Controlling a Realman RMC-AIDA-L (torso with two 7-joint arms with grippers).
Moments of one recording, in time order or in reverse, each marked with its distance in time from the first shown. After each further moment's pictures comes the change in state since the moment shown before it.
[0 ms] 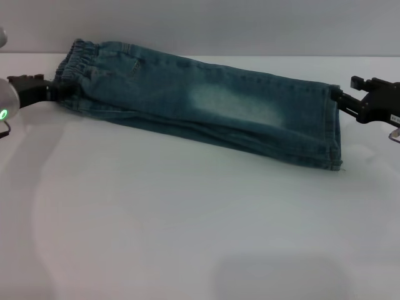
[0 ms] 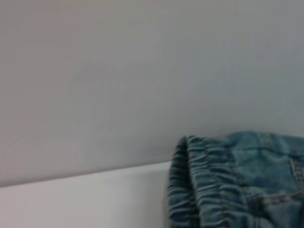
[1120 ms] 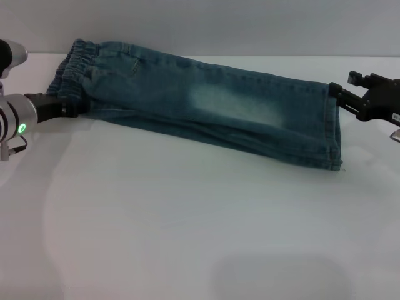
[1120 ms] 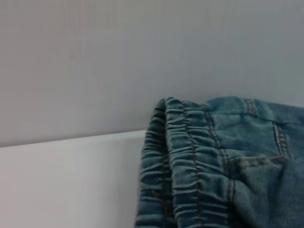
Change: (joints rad) left arm -0.043 -0.010 0.010 -0.118 -0.008 -0.050 0.004; right arm -0.020 -0.001 0.003 -0.007 0.045 -0.089 0.001
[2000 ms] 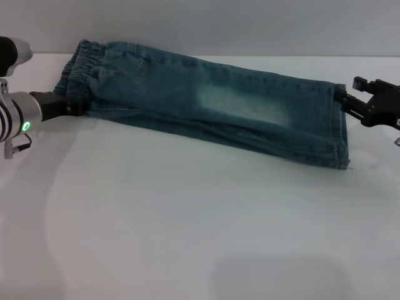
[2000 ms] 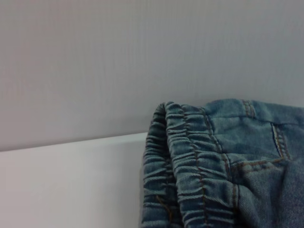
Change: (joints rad) left arm -0.009 -0.002 0.003 0.000 0.000 0.010 0.003; right arm -0.022 0.001 0.008 0.000 0.001 -0.010 -0.007
